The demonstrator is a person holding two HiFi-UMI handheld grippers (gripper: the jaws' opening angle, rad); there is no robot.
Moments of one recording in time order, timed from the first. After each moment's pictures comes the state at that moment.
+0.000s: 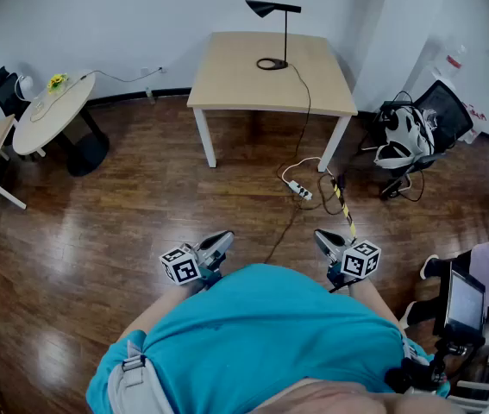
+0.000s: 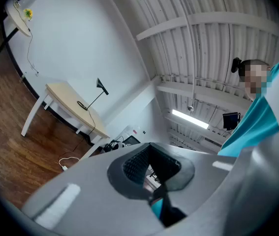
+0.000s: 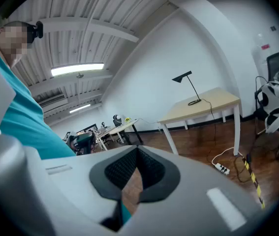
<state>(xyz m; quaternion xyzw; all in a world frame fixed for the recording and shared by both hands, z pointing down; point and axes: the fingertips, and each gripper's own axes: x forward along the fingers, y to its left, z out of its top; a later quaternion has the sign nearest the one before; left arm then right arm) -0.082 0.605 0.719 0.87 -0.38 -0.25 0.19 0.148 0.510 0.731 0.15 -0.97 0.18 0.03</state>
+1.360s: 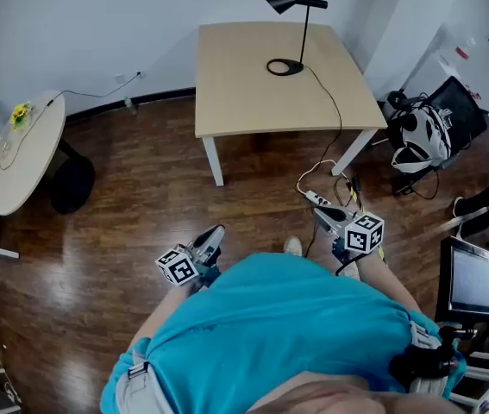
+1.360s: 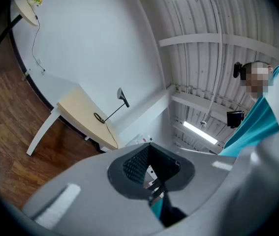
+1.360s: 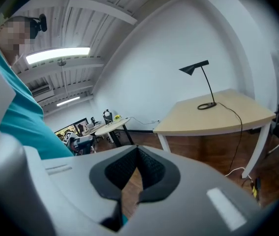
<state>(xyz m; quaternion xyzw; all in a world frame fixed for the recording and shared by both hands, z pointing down) -0.477 0.265 0.714 0.84 -0.37 -0.30 0.27 -0.231 0.182 0.672 0.19 -0.96 0.16 0.09</state>
